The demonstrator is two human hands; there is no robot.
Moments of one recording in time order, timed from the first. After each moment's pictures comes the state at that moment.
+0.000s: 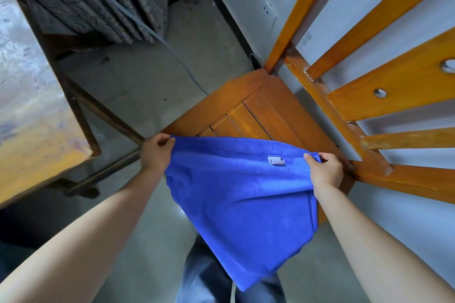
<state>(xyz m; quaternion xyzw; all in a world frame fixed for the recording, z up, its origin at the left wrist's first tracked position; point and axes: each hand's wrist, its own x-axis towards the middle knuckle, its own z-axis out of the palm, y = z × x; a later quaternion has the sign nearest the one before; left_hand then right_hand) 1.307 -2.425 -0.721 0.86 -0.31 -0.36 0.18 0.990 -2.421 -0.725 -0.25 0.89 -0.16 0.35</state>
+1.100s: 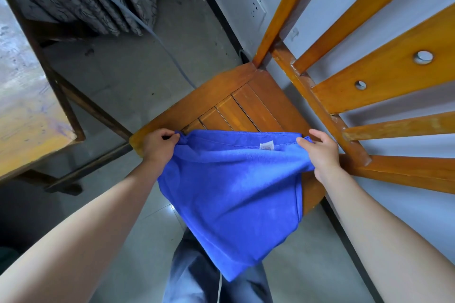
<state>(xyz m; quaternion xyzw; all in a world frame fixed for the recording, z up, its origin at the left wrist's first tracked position) 1.281 -2.423 -0.729 0.85 -0.30 -0.41 0.16 0.970 -2.442 -0.706 -0.24 0.82 -0.22 0.46</state>
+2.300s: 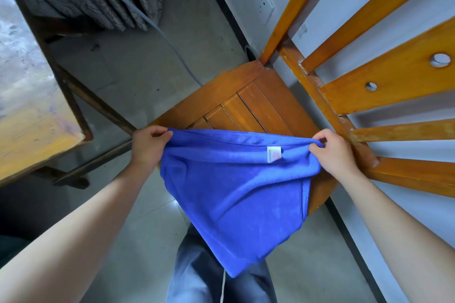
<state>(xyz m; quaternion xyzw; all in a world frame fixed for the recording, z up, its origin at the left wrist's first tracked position) 1.300 -2.420 -0.708 0.83 -0.28 -0.41 0.25 0.956 -2.445 -0.688 -0.57 0.76 0.00 0.32</state>
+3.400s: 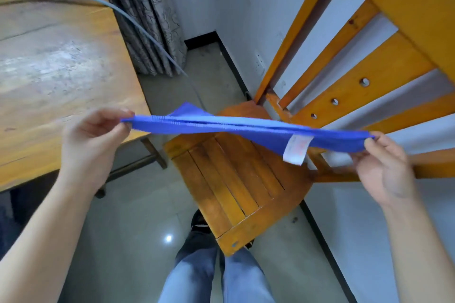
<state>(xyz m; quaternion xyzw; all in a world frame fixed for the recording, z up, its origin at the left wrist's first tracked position) 1.344 -2.352 -0.453 0.64 -0.38 -0.37 0.55 0.933 -2.401 -0.460 -0.39 0.50 -0.48 0.61</state>
